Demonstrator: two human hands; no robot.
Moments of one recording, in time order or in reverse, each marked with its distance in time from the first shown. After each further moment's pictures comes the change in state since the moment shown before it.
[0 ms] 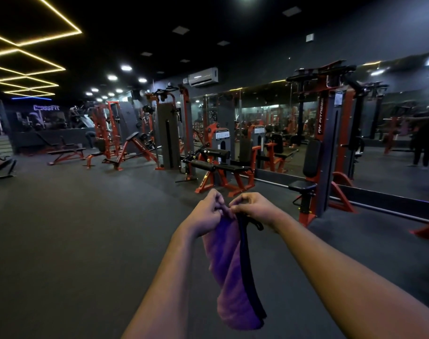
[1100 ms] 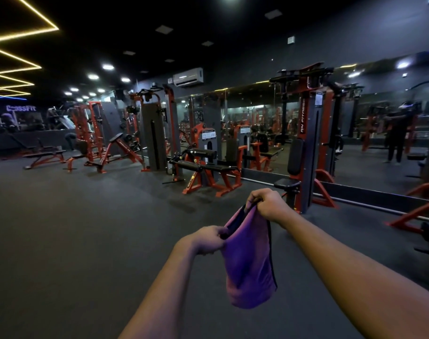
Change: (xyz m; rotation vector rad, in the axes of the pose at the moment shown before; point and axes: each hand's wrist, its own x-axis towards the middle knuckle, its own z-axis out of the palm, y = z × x) left_hand -0.009 -0.003 0.049 0.304 -0.413 -0.252; right_hand -0.023 0.028 -0.053 -0.330 0.282 -0.009
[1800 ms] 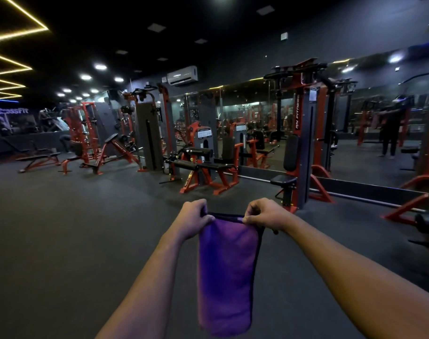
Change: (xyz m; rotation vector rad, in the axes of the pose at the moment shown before) left_hand 0.008 -0.006 -0.029 0.083 0.551 0.154; right_hand -0.017 0.024 -0.003 -0.040 -0.227 0.019
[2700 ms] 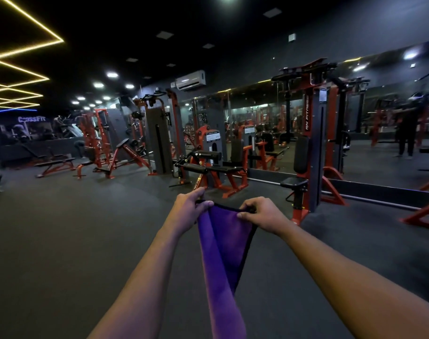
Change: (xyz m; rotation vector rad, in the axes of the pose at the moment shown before) left_hand 0.001 -0.006 -0.039 -0.127 0.132 0.089; right_hand 0.011 -0.027 0.022 0.021 0.136 -0.196
